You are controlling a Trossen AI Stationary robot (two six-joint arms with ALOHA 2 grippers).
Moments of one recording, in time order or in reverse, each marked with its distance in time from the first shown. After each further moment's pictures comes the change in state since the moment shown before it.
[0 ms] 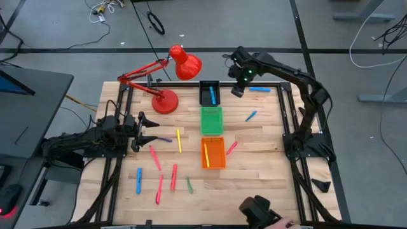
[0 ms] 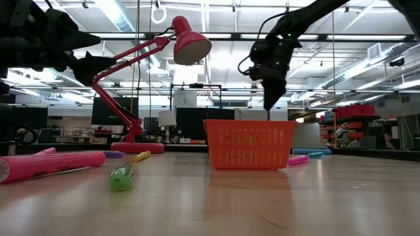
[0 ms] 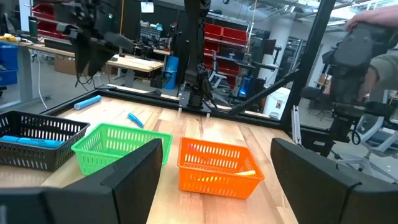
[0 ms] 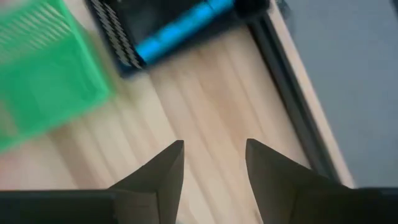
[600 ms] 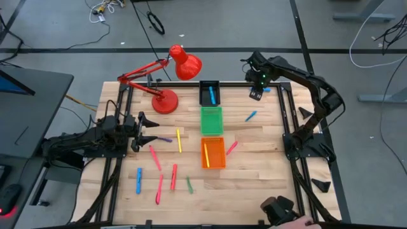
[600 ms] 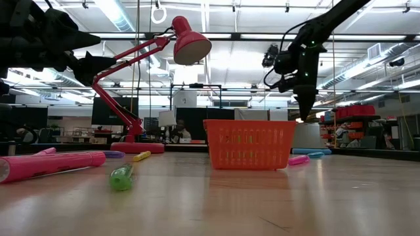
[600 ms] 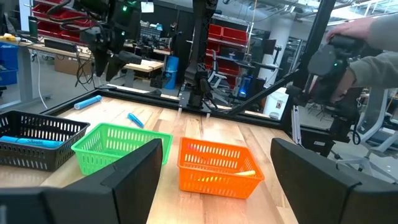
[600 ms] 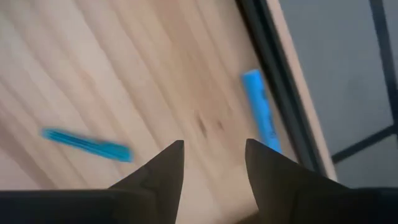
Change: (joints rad) left arm 0.000 0.000 0.000 0.000 0.000 0.000; right arm -0.149 -0.151 -0.274 0.015 0.176 -0.155
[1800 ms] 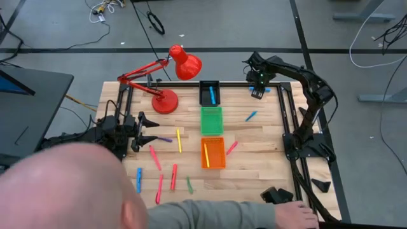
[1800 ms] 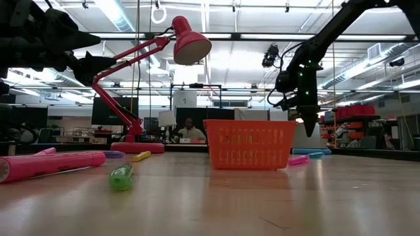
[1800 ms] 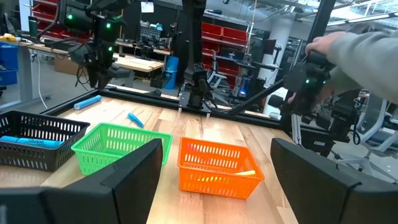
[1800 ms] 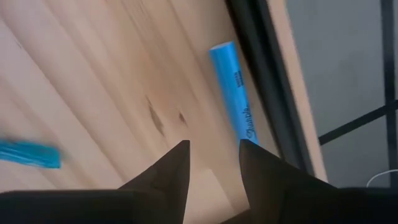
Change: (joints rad) left arm 0.000 0.000 0.000 0.000 0.000 0.000; right arm -0.091 0.158 0.000 0.069 0.071 -0.104
